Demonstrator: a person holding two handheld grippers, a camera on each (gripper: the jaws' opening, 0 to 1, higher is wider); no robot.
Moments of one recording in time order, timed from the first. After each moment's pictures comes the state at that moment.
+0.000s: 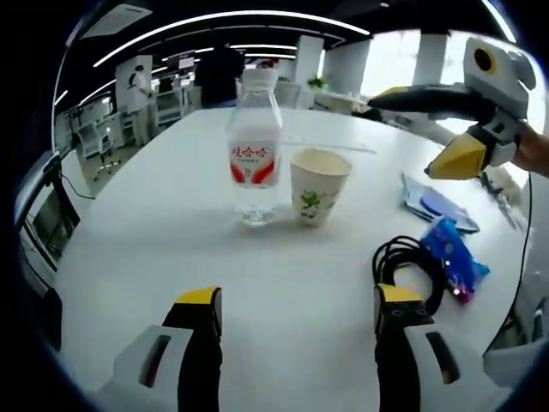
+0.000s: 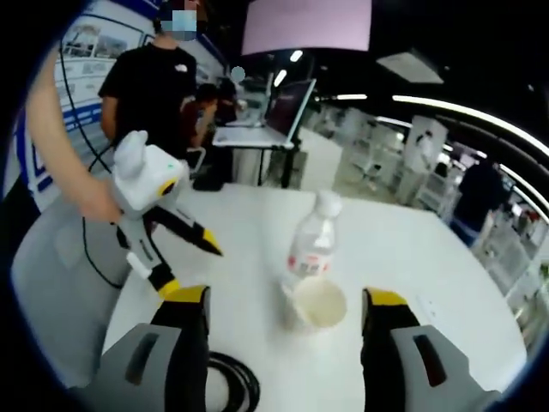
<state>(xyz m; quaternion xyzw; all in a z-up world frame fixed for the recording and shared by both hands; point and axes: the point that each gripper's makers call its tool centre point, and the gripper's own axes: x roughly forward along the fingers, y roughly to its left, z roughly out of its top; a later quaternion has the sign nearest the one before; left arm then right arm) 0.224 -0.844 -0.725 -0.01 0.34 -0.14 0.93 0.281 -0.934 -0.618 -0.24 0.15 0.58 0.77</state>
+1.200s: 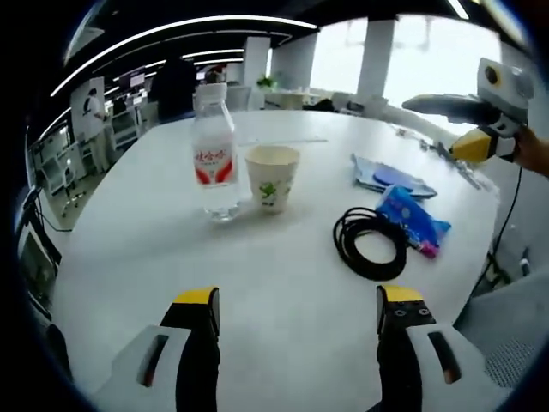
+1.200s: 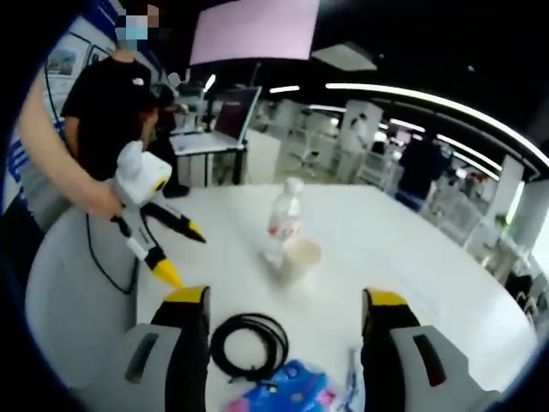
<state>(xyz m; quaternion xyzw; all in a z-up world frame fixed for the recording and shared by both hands) 0.191 -0.854 -0.715 0.03 0.33 -0.26 0.91 0.220 -1.014 -0.601 -0.19 0.17 0.43 0.87</state>
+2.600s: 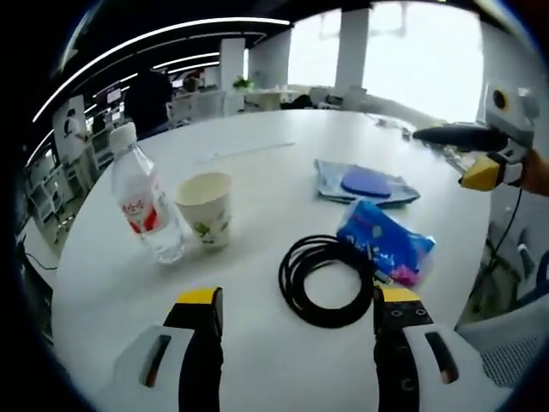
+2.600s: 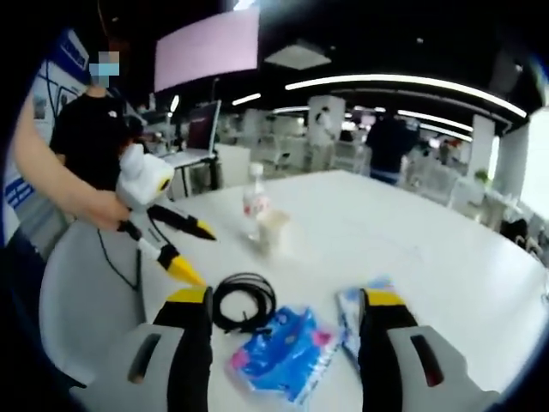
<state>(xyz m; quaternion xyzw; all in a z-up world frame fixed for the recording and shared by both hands) 0.207 -0.944 -0.697 0.06 0.33 -0.29 0.90 0.198 -1.108 -0.620 -0.08 0.18 0.37 0.91</state>
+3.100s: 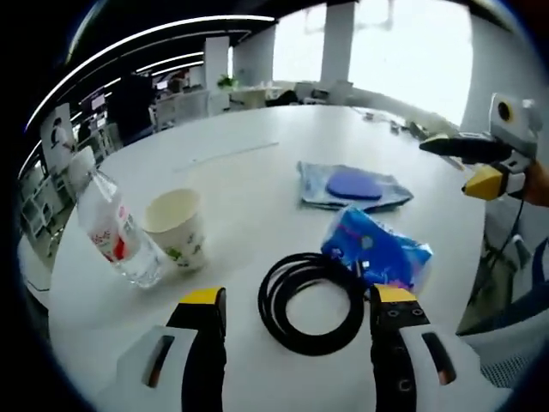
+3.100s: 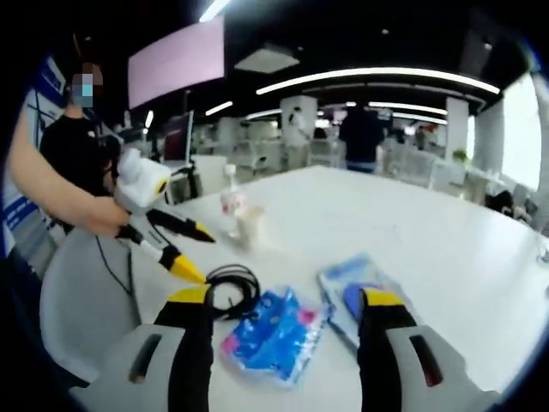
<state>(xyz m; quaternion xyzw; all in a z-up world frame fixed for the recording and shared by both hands) 0.226 -0.982 -0.703 0.08 0.33 -0.32 0.88 0.192 -1.149 -0.631 -0.04 0.20 0.33 0.92</state>
